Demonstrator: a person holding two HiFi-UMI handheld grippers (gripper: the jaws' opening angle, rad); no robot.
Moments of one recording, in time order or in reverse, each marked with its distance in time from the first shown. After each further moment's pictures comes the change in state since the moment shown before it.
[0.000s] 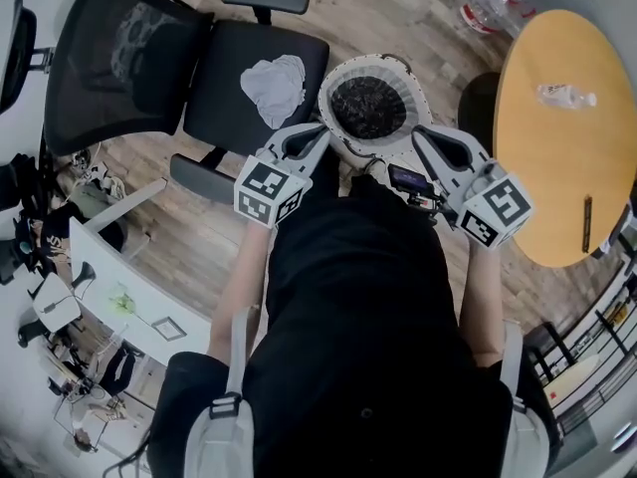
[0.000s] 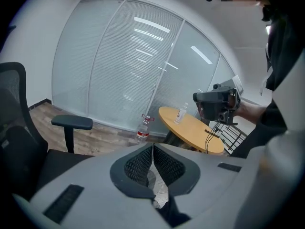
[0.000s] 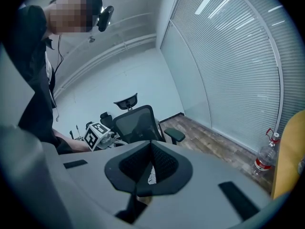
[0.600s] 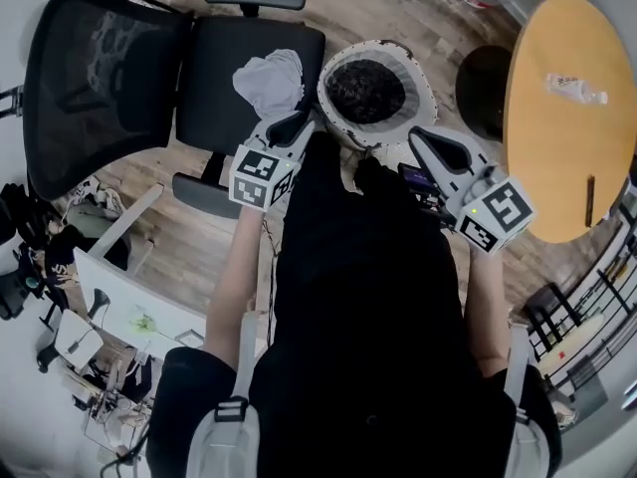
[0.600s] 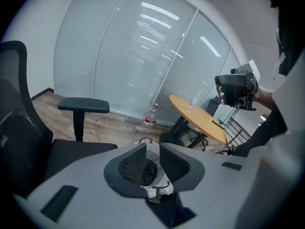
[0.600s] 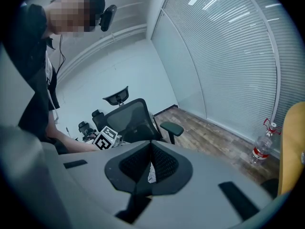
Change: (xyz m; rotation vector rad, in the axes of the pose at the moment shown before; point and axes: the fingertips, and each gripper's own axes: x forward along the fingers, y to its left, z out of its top) left arm 0.018 0.114 -0.045 -0.044 0.146 0.015; right arm 0.070 -0.004 0.000 0.079 0.086 -0.079
